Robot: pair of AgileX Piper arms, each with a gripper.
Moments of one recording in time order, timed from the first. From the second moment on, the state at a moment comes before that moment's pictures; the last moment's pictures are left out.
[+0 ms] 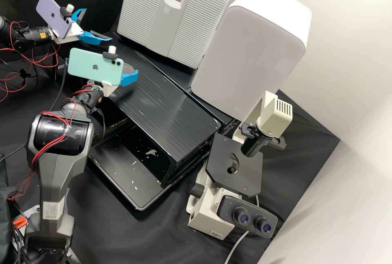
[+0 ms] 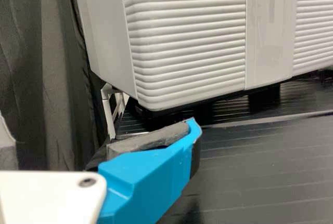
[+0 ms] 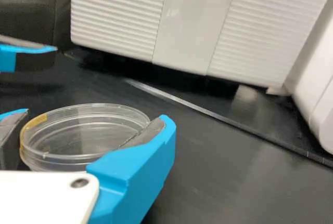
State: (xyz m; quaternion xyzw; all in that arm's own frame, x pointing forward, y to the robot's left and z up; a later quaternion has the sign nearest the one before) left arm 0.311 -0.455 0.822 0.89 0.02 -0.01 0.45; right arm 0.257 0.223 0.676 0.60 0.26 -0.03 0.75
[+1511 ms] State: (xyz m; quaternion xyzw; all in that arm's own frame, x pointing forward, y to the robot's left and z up) left arm 0.311 -0.455 0.822 0.89 0.02 -0.01 0.45; right arm 0.297 0.254 0.646 0.56 0.25 -0.06 0.79
